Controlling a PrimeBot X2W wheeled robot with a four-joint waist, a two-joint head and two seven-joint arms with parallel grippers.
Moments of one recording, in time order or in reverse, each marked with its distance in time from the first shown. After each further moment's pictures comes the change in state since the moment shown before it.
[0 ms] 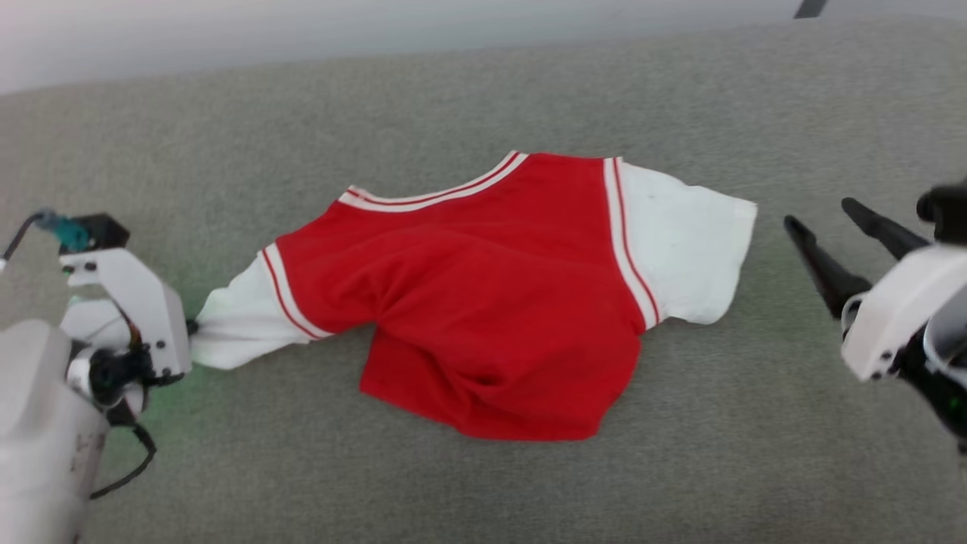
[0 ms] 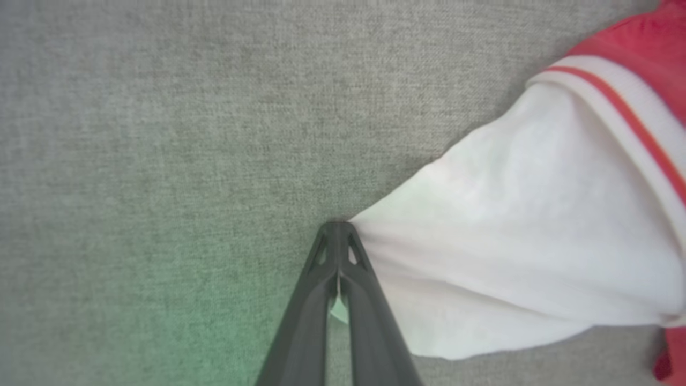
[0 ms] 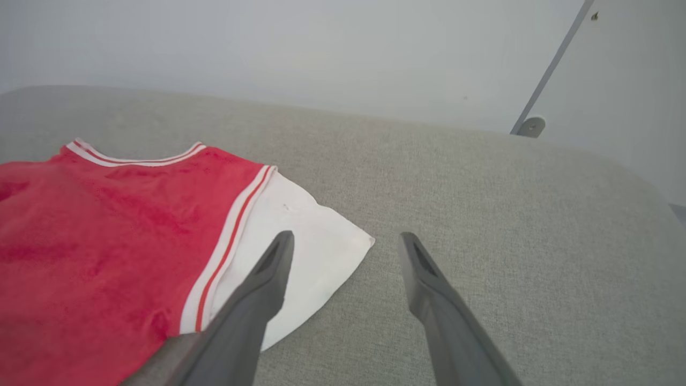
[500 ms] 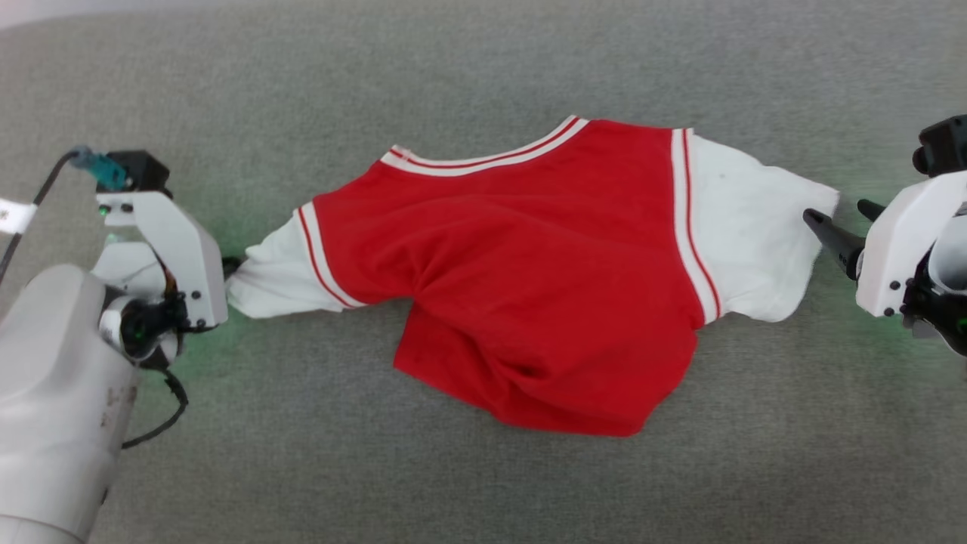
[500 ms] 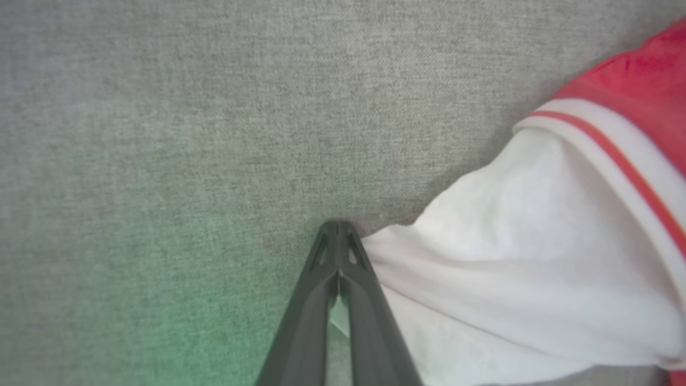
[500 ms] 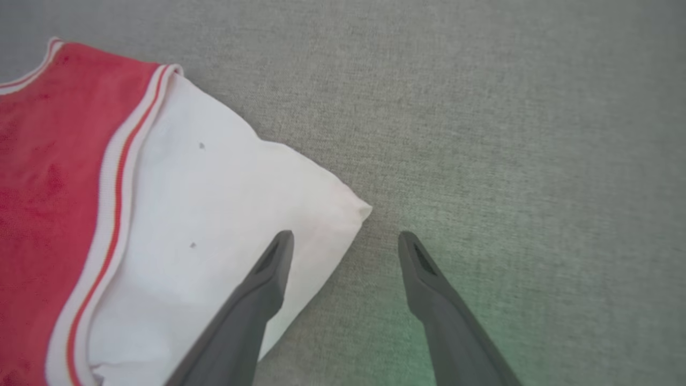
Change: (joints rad) left arm -0.100 -0.052 -0.050 -0.014 0.008 -0.024 -0.031; right arm -0.274 -0.028 0.102 0.414 0.099 0.000 0.158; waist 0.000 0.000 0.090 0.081
